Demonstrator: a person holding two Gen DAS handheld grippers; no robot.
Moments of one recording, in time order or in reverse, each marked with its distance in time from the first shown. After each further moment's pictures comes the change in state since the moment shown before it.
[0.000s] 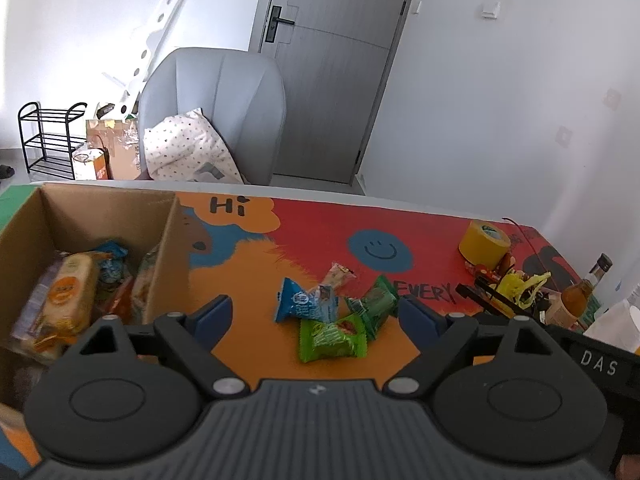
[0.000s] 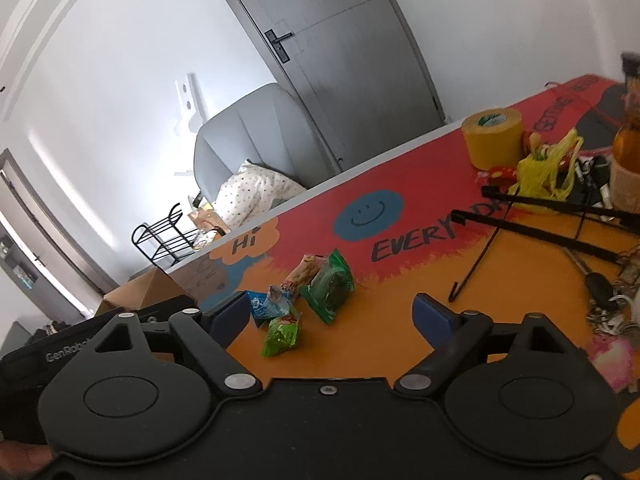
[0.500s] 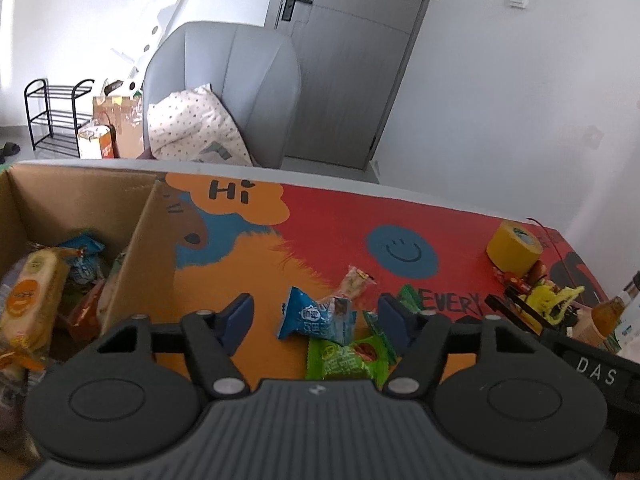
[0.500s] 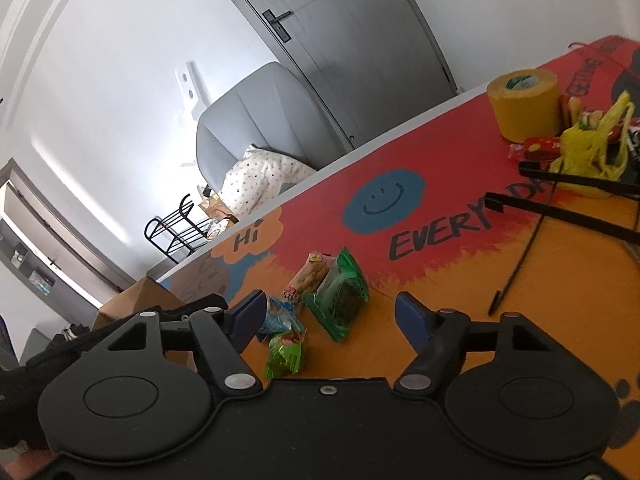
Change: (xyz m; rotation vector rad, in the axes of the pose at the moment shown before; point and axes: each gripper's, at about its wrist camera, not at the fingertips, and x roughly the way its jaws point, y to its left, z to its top) left arm 0.055 0.008 0.010 -0.052 0.061 0.033; right arm 0.056 -0.011 0.011 0.059 0.071 0.055
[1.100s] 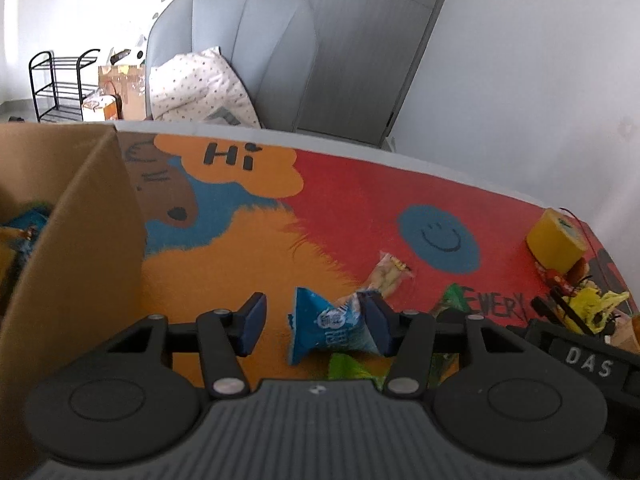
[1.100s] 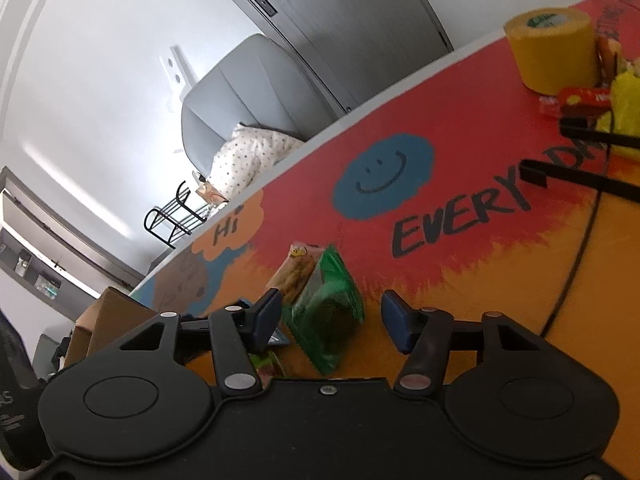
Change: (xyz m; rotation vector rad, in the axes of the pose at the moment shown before) left arm 0.067 0.007 0.000 -0.040 0.081 0.034; right arm 0.059 -0.013 0.006 0.055 0.077 0.018
